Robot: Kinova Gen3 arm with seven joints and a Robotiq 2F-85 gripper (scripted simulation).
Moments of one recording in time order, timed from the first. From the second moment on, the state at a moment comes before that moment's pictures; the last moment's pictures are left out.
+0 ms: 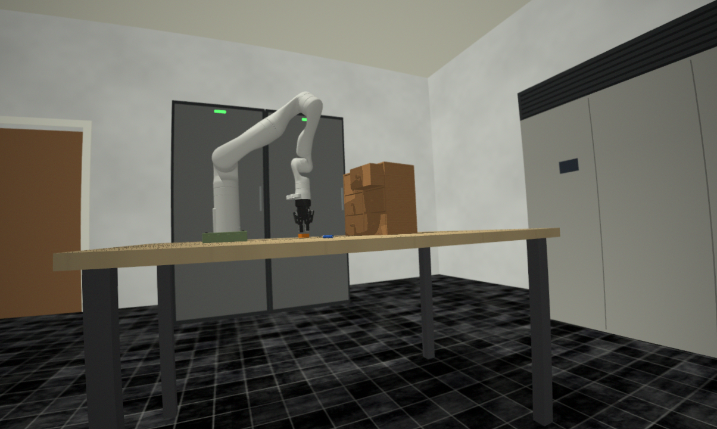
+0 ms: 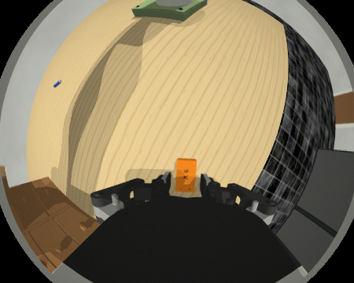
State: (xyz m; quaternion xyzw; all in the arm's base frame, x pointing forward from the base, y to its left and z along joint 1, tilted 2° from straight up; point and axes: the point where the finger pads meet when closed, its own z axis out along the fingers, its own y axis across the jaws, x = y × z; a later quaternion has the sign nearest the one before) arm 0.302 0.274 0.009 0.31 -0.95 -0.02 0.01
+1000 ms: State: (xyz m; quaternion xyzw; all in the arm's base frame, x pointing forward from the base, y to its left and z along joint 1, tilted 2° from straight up) arm 0.300 0.274 -0.015 0.31 -0.95 -0.02 0.01
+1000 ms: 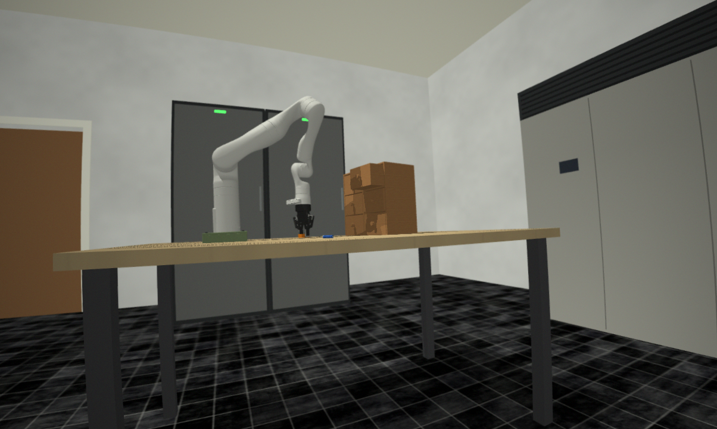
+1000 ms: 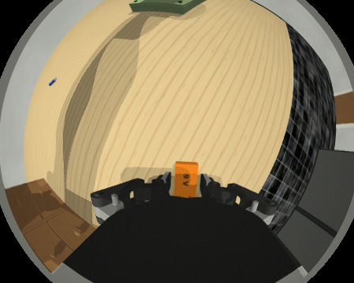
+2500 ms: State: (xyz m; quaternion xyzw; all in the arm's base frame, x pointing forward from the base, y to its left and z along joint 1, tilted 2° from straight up) arm 0.290 0.274 0.048 0.32 -0.95 -0.02 0.02
